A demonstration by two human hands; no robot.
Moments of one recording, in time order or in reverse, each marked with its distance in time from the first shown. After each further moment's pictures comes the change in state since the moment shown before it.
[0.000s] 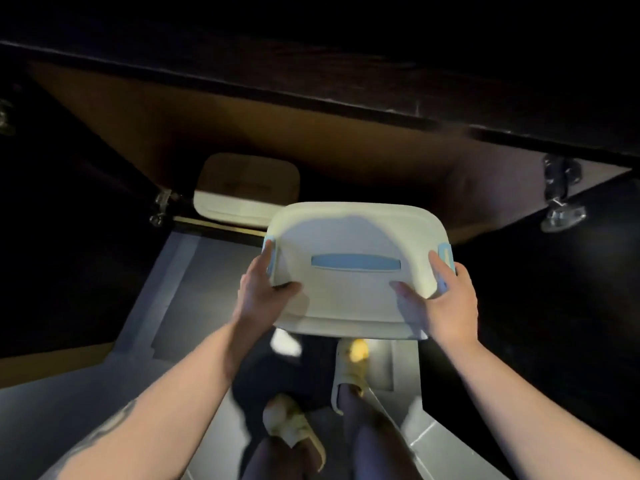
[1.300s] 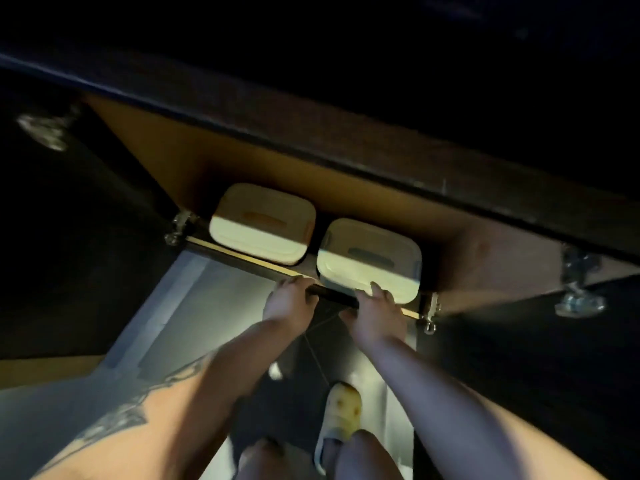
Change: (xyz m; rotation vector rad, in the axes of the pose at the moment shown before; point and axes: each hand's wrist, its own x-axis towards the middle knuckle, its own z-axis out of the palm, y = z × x) left_hand 0.062 0.023 0.034 0.375 -0.047 0.088; right_hand 0.051 -0.074 0.092 -0.681 -0.415 -0.211
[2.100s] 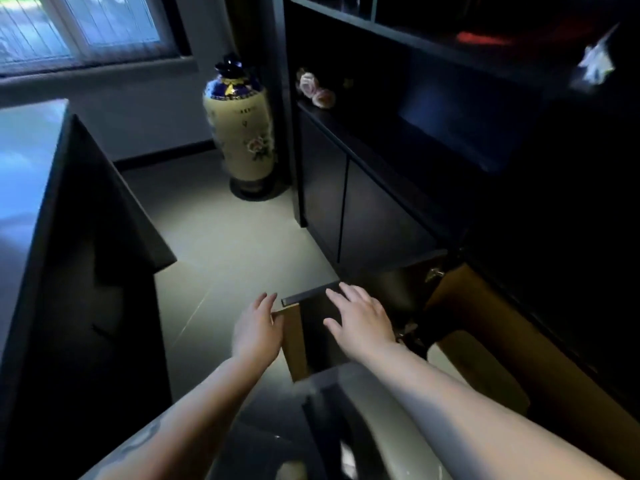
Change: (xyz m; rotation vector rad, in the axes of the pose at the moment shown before) left_hand -0.315 -0.269 -0.375 -0.223 0.798 -0.653; right_hand -0.189 -0.515 -0.114 -0.170 0.006 -1.099
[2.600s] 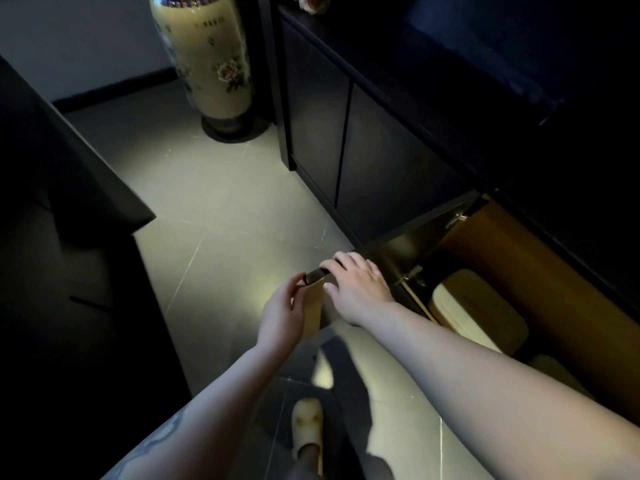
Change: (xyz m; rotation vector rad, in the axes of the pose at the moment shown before) left_hand 0.022 -0.047 0.036 -0.393 -0.151 0.025; right_hand 0.054 -0.024 0.072 -0.039 -0.139 0.031
